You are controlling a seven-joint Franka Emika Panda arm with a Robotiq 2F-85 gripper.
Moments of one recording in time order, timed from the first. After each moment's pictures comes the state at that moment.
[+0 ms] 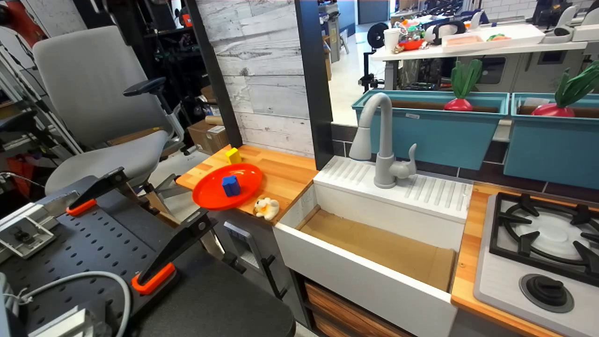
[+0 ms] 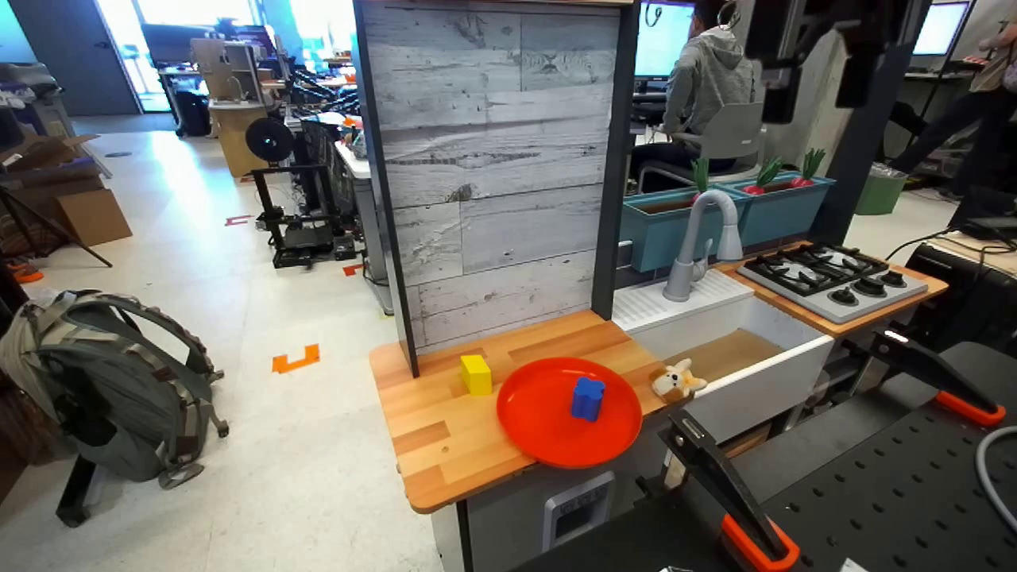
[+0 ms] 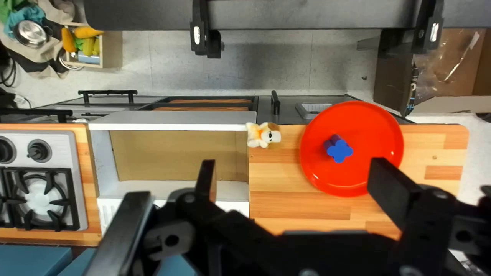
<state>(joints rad) -0.02 -0.15 0.01 -2.48 -0.13 2.27 0.02</state>
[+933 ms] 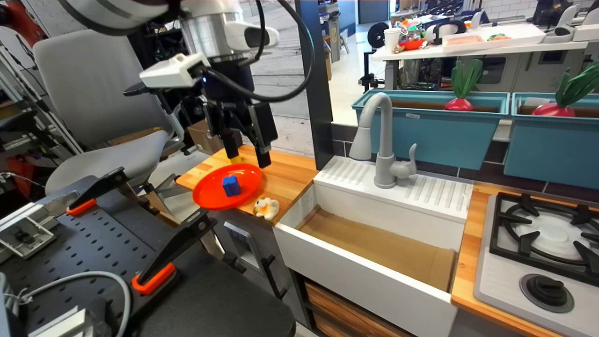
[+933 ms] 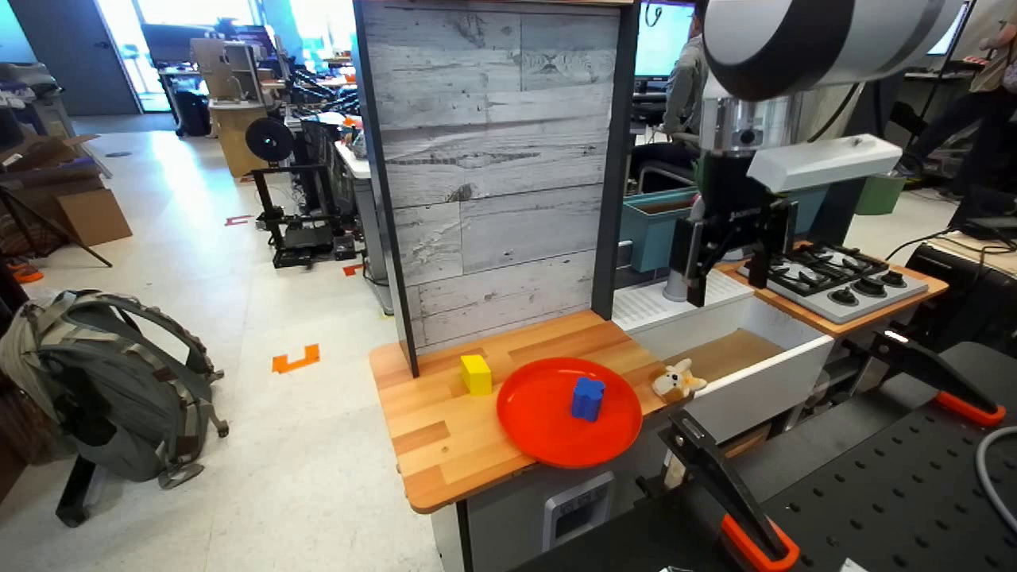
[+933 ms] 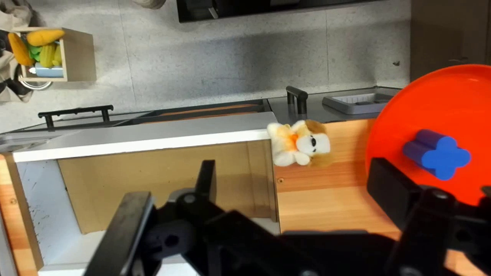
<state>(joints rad) -0.04 0.49 -0.05 -2.26 -0.12 2.63 0.06</state>
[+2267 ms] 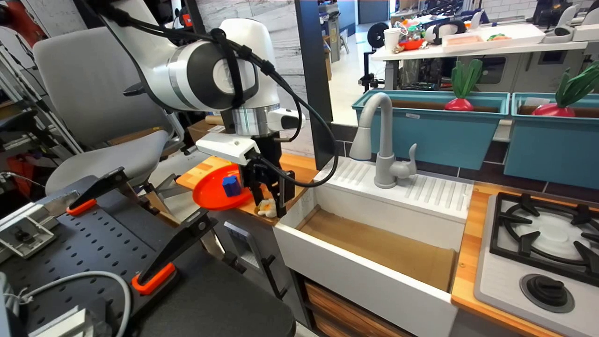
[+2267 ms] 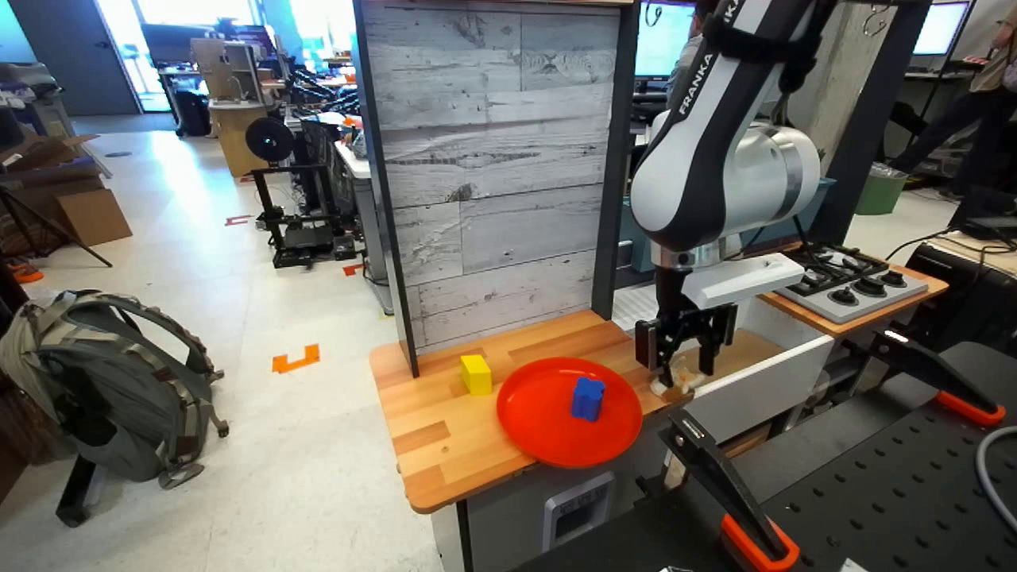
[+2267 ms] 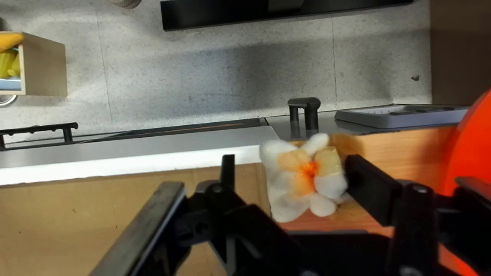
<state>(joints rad) -0.02 0.90 -0.05 -1.94 -0.09 2.64 0.06</state>
